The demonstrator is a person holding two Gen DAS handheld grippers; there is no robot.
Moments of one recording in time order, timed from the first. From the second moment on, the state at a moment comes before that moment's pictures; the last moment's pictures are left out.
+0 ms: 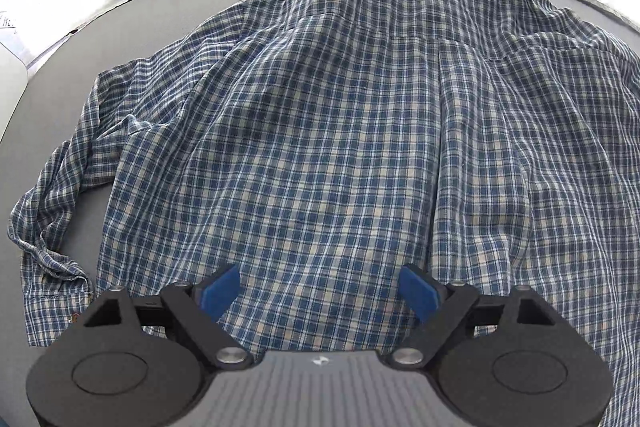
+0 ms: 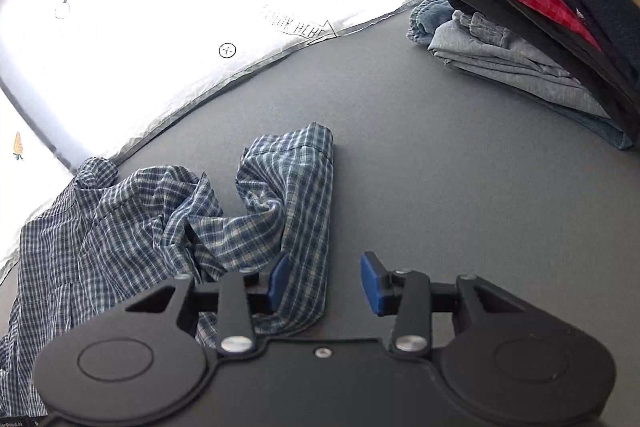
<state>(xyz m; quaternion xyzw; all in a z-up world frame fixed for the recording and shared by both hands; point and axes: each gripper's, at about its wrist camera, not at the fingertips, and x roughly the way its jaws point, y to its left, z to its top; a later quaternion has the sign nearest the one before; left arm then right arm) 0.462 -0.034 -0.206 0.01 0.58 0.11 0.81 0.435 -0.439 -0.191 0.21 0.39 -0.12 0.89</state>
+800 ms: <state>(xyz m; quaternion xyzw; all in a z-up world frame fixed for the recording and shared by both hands) 0.477 -0.032 -0.226 0.00 0.58 0.11 0.80 0.418 -0.500 -0.129 0.05 0.28 -0.34 0.90</state>
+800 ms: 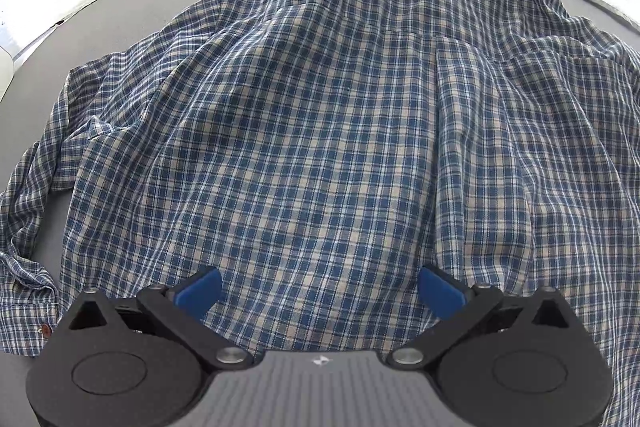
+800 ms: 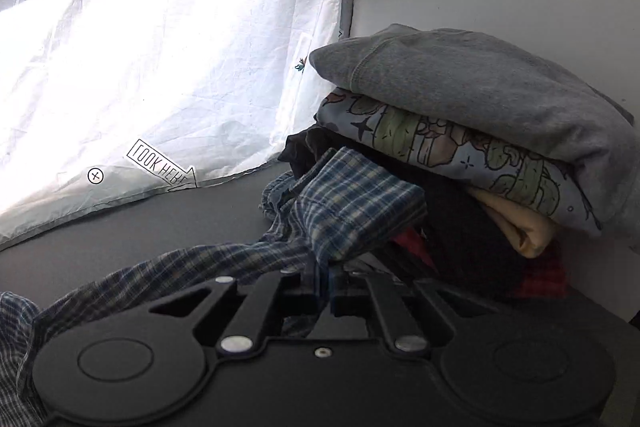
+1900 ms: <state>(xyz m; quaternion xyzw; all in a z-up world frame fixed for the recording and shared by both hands) 0.474 -0.031 -0.227 -0.01 0.58 0.12 0.81 0.417 -0.542 -0.236 0.25 0.38 -0.33 0.83</state>
